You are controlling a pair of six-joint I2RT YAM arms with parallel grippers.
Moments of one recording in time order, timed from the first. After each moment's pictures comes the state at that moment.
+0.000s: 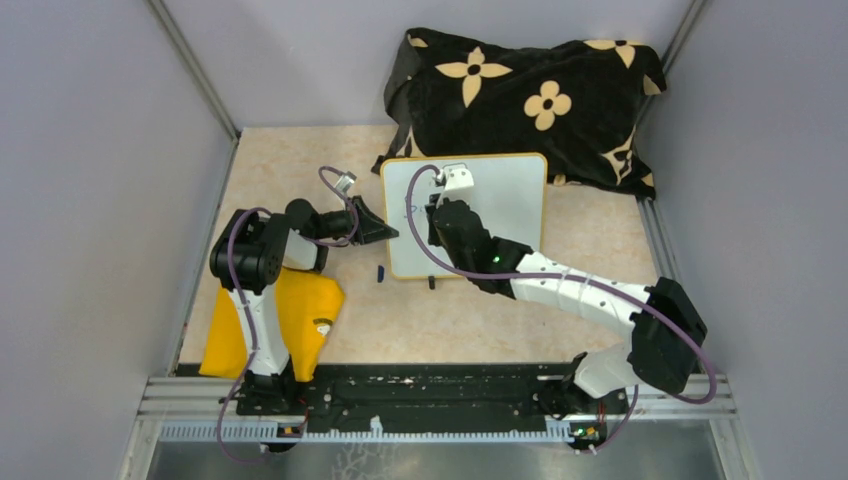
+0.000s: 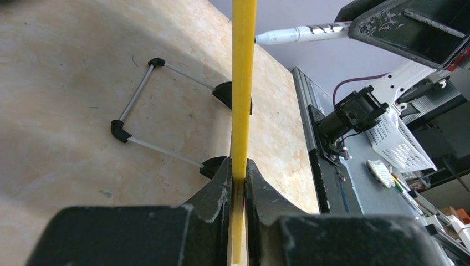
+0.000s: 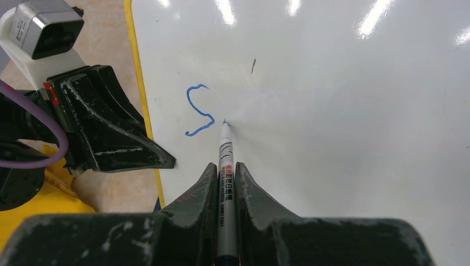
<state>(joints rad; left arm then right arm) -0.17 2.06 0.77 1.55 1.27 -0.90 0.95 1.39 1.02 0.00 0.59 0.35</state>
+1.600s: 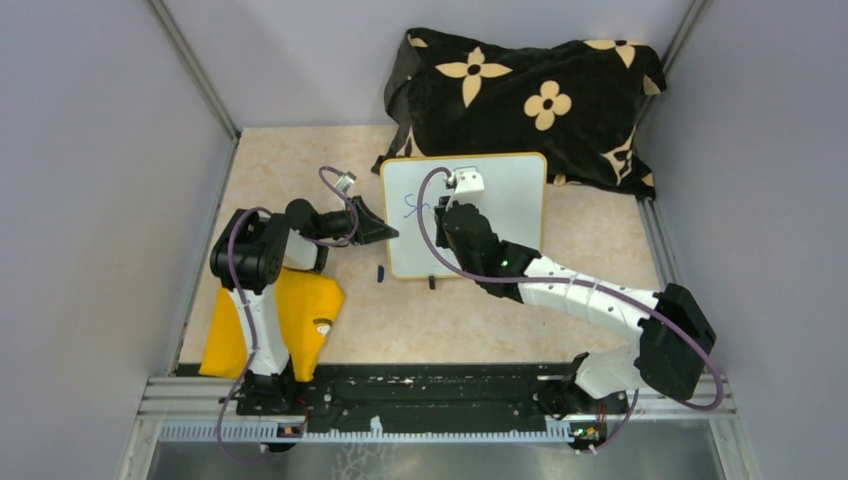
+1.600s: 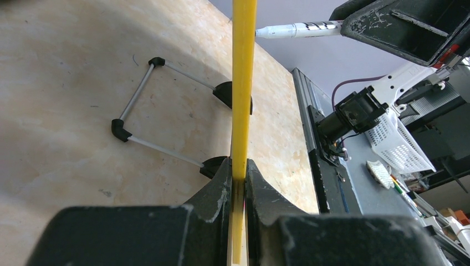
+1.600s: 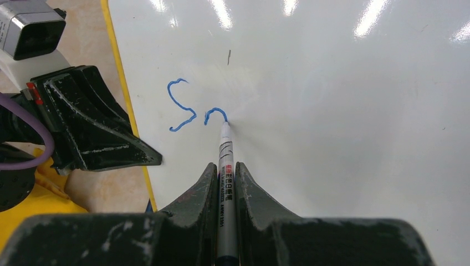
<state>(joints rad) -0.17 2.06 0.77 1.55 1.26 -0.90 0.93 1.34 0.97 0.01 0.59 0.37</state>
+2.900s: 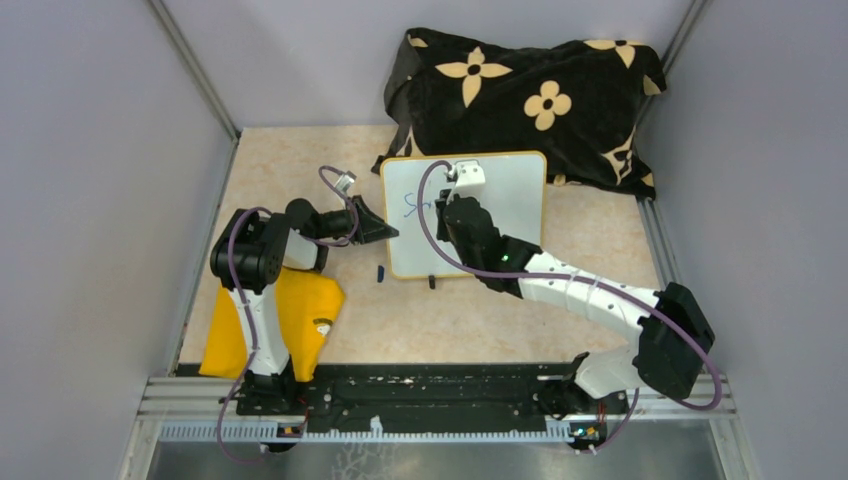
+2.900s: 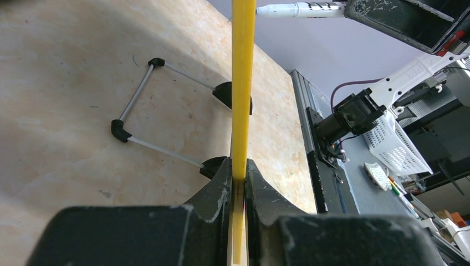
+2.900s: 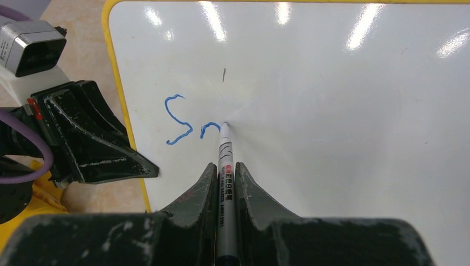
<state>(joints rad) -0.17 2.07 0.78 1.55 1.26 -0.91 0.91 1.35 1.00 0.01 0.59 0.34</state>
